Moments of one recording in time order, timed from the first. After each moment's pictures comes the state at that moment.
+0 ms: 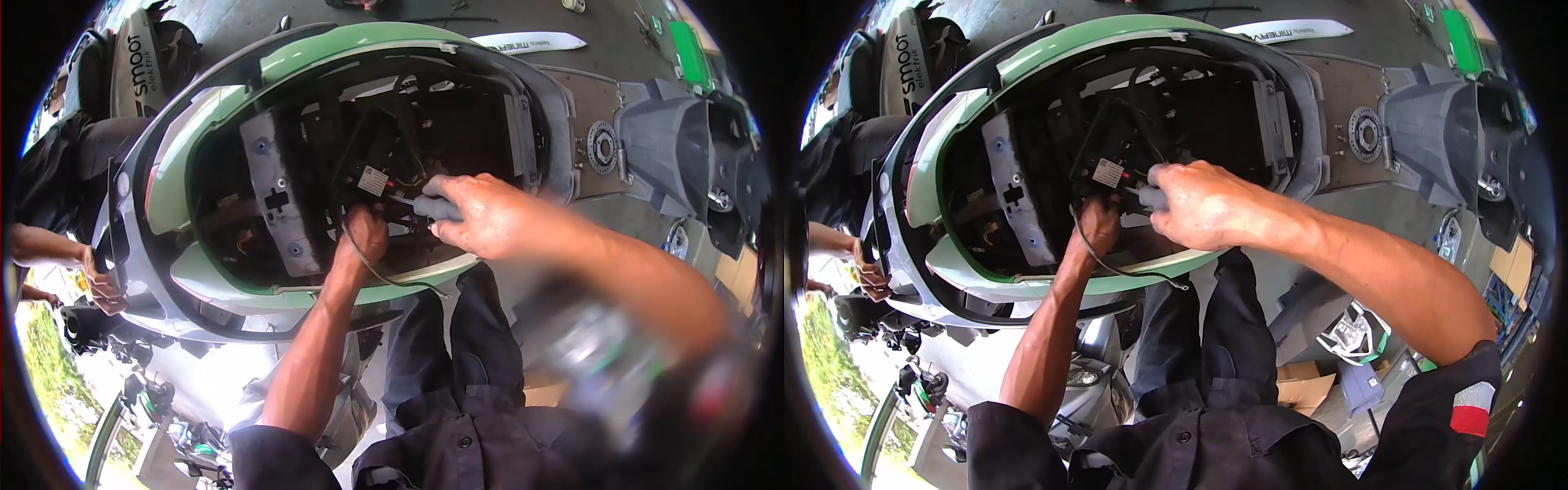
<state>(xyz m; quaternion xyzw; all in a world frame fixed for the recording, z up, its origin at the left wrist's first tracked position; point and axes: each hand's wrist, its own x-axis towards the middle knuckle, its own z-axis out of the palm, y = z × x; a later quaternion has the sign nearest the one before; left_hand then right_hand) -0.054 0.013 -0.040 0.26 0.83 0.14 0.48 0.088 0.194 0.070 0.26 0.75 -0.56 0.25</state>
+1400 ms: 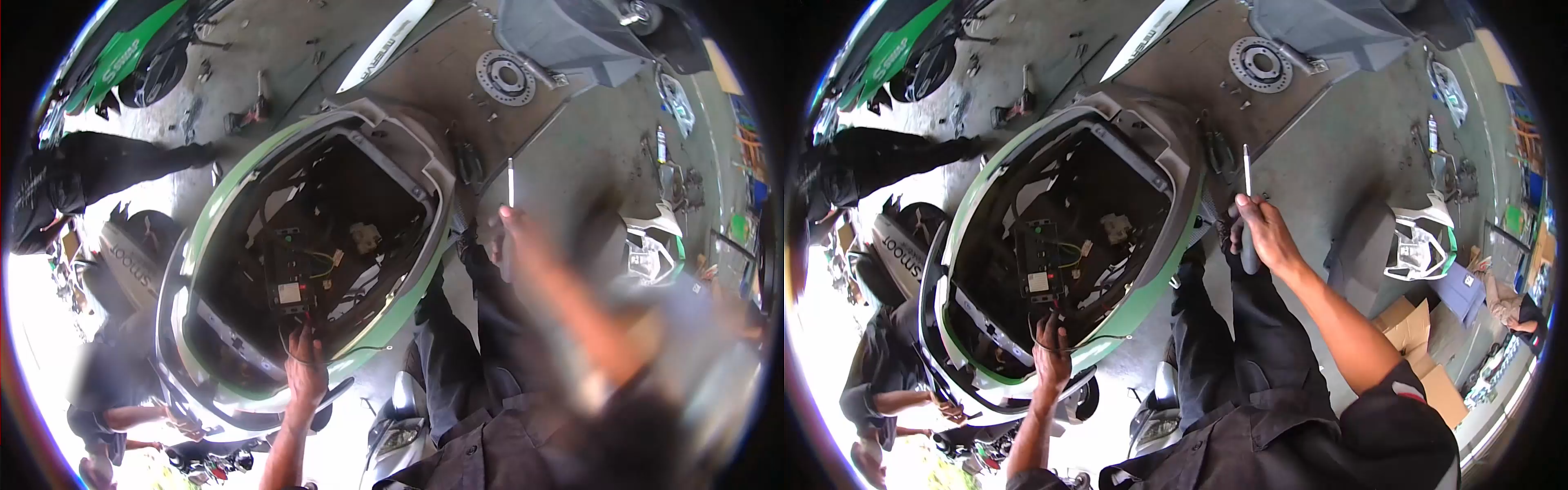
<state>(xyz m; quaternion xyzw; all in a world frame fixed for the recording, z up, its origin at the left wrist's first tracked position) -0.051 -0.029 0.027 0.65 0.71 -0.01 0.29 0.364 0.132 -0.035 0.65 0.19 -0.69 -0.27</state>
